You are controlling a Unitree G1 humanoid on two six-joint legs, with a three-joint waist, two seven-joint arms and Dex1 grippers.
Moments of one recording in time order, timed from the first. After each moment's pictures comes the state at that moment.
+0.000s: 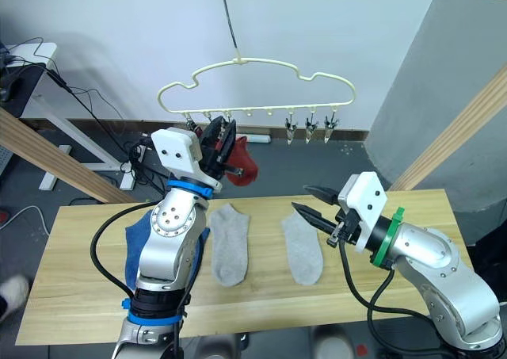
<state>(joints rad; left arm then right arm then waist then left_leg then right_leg) -0.38 0.11 -0.03 -0.26 -0.03 0.18 -0.13 -0.12 -0.60 -0.01 -0.78 0.55 0.62 0.57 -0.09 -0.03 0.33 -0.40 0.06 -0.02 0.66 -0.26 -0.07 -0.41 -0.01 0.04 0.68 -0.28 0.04</state>
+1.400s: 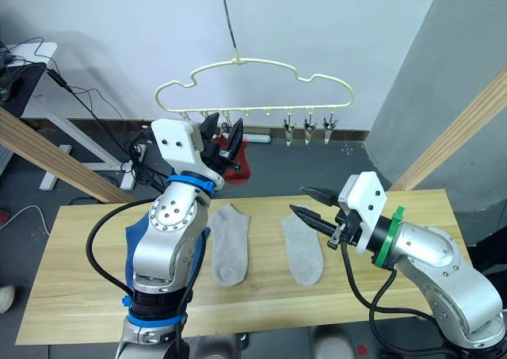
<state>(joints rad) -0.42 0.08 -0.06 -0.39 -0.03 0.42 -0.08 -0.14 -0.62 -0.02 -0.78 0.61 0.63 0.59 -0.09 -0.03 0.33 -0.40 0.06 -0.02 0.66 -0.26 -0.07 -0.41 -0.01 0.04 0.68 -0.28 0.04</state>
